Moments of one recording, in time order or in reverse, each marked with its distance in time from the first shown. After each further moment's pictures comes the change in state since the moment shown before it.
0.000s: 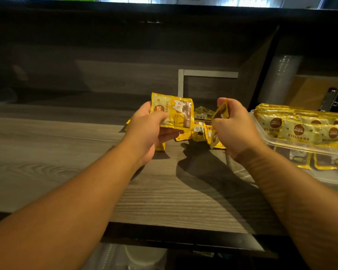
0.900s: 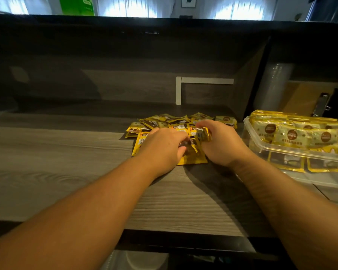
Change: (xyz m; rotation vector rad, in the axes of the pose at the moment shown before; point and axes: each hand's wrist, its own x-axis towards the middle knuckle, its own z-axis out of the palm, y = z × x) left_hand 0.012 -0.022 0.003 1.545 -0.233 0.614; right_hand 0.005 0.007 0.002 -0.701 -0.243 -0.180
